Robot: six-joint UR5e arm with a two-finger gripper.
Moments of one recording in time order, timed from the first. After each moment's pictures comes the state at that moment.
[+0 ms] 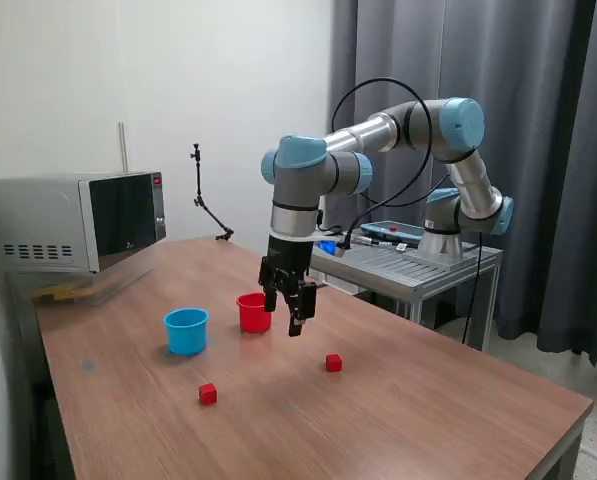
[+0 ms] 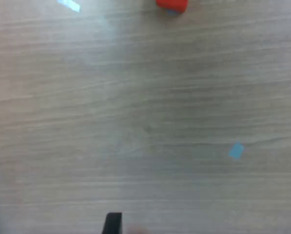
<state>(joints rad) 0.07 -0.65 0.88 -1.86 -1.66 -2.93</state>
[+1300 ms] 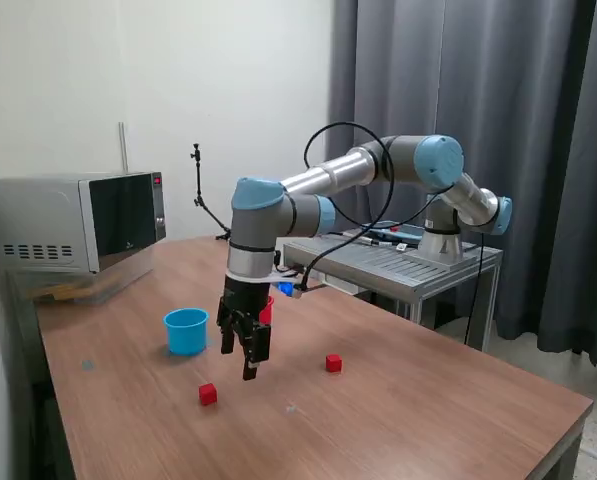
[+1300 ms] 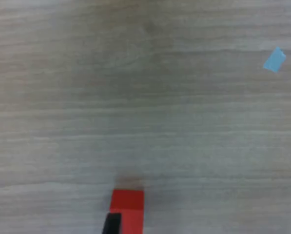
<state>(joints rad) 0.02 -0.42 0.63 -1.94 -1.60 -2.99</state>
